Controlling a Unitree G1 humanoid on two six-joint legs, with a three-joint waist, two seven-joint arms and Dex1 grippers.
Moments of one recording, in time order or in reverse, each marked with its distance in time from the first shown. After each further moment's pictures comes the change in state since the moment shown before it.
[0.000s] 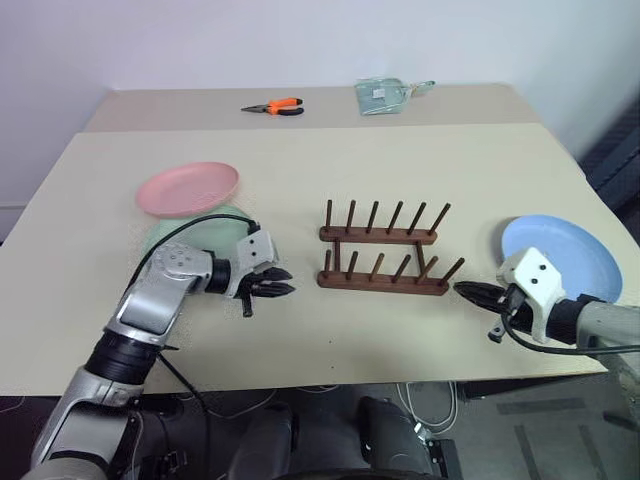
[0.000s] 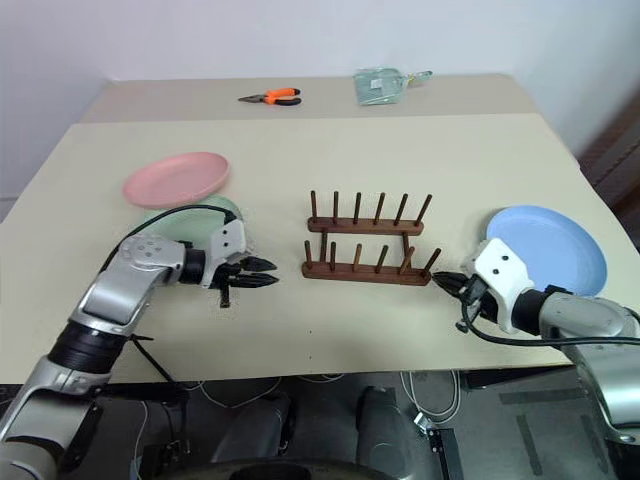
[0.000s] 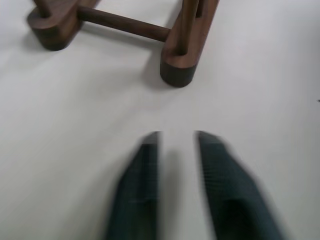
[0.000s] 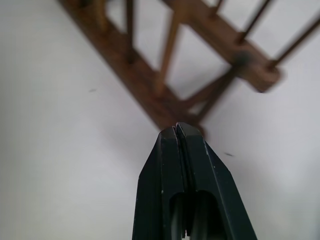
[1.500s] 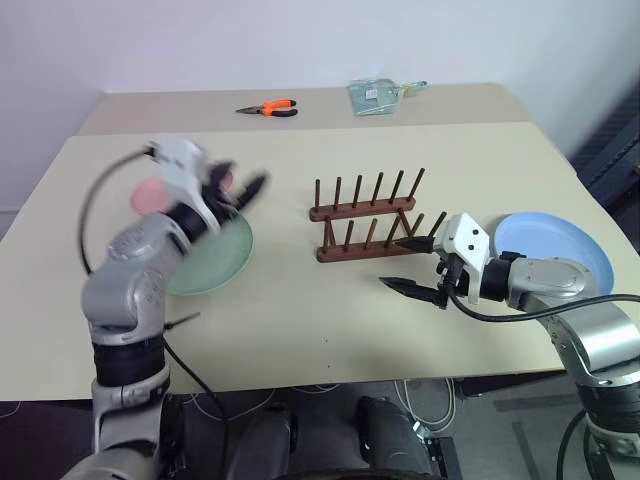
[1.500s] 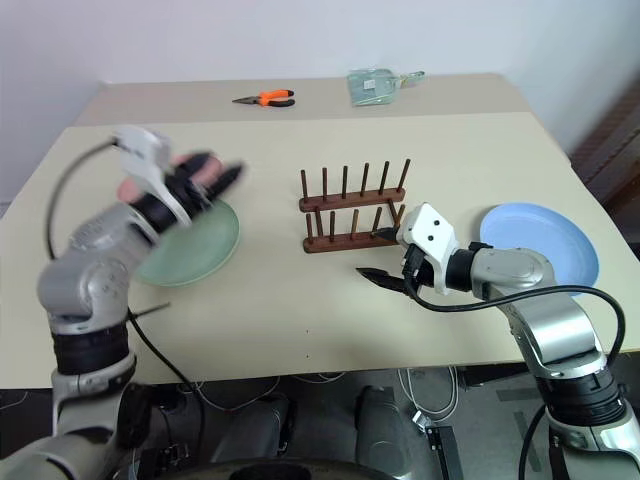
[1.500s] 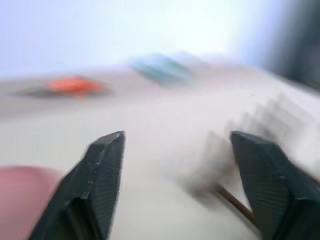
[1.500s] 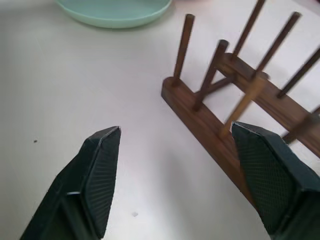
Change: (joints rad) left arm -0.244 -0.442 0.657 -0.113 -0.266 0.262 1.013; right arm -0.392 0.132 0.256 0.073 -0.004 0.005 0.050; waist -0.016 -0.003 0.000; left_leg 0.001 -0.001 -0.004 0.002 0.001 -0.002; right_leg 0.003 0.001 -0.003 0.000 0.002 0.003
